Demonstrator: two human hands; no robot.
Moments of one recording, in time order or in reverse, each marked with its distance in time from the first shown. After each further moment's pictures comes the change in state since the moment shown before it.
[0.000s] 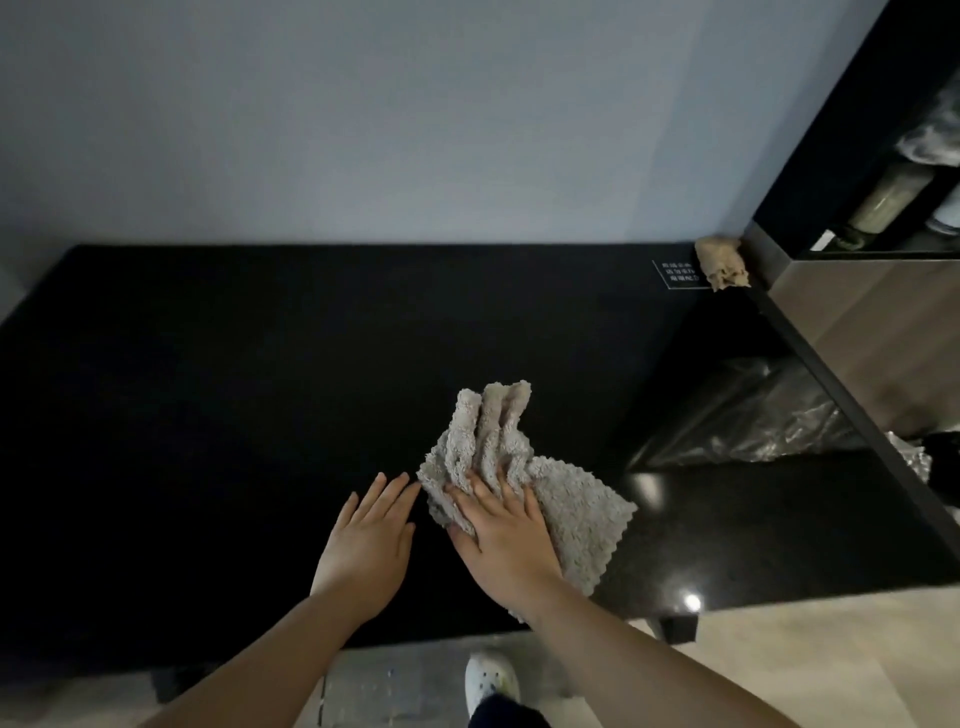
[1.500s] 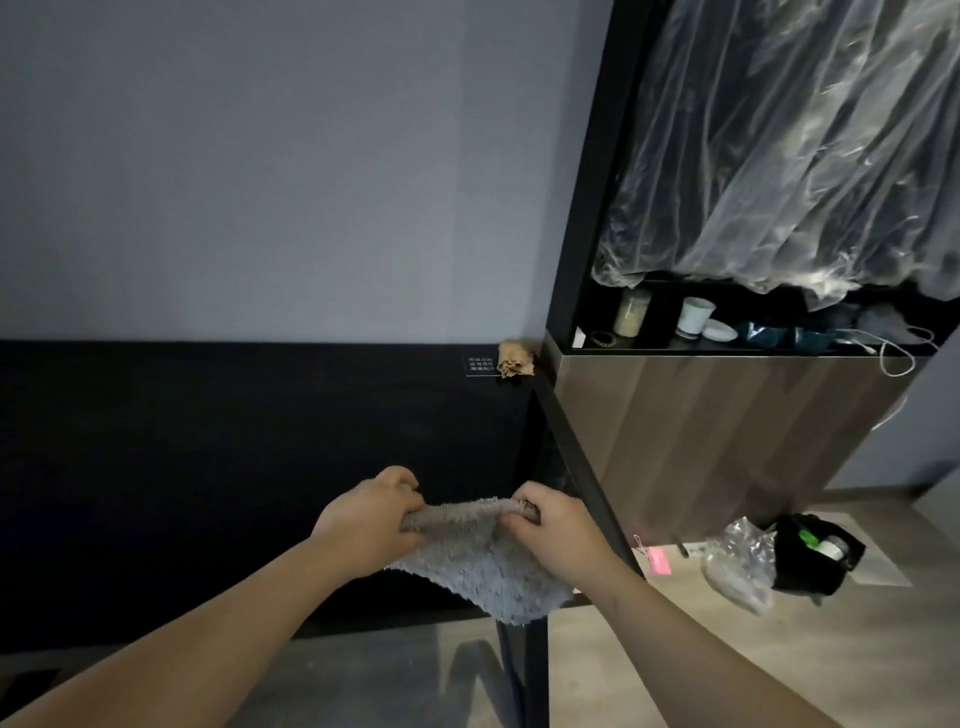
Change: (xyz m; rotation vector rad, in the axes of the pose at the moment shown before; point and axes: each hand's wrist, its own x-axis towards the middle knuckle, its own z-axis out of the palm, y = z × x) left_hand -0.043 0.334 -0.025 0.083 0.056 0.235; right_hand -0.211 0.252 -0.205 0.379 0.292 0.100
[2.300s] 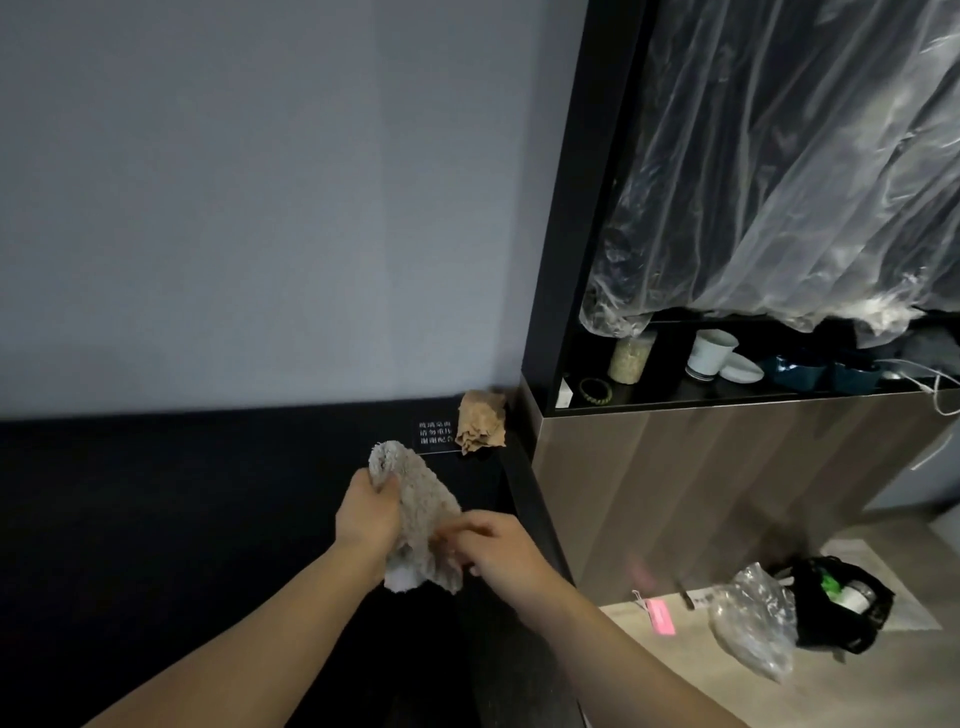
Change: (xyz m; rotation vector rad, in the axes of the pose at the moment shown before) left_hand 0.282 0.022 -0.010 -1.154 0.354 -0.607; right_hand 0.226 0.040 -0.034 0.611 -0.192 0.227
